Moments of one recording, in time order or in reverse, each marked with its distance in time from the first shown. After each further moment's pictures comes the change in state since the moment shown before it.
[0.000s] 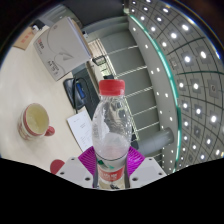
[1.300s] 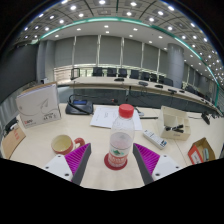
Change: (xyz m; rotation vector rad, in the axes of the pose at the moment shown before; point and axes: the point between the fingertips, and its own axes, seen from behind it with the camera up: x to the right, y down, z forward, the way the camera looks) arm -0.084 0.067 -0.050 -0.182 -0.372 1.062
